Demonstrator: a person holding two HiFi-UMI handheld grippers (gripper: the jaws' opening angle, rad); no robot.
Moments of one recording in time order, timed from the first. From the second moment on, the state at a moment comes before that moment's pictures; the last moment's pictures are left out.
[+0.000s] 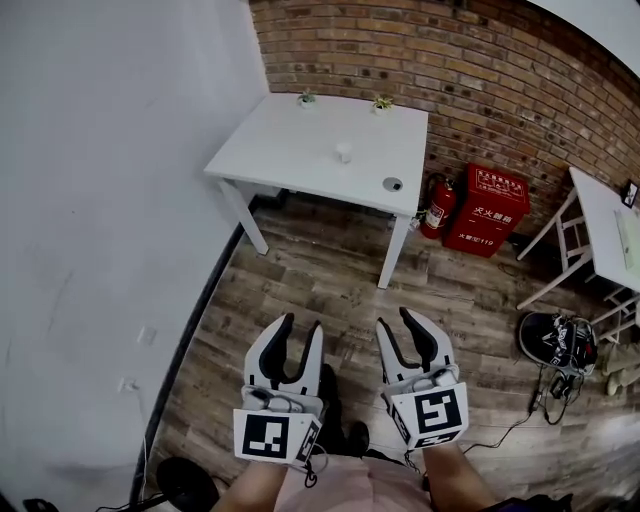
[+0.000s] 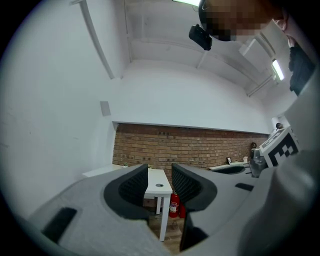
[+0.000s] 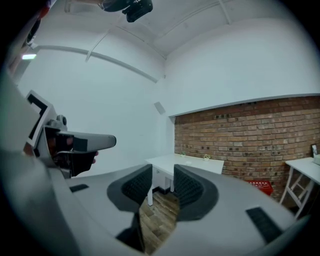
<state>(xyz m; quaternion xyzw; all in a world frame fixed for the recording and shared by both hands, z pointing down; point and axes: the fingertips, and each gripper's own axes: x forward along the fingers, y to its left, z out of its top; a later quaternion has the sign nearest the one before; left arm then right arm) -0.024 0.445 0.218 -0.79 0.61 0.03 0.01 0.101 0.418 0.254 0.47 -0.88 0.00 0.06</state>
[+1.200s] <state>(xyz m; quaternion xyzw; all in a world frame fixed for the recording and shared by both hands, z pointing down) -0.109 0.112 0.226 -0.83 0.55 0.03 -0.01 0.020 0.103 0.255 0.52 -0.85 0.00 0.07</state>
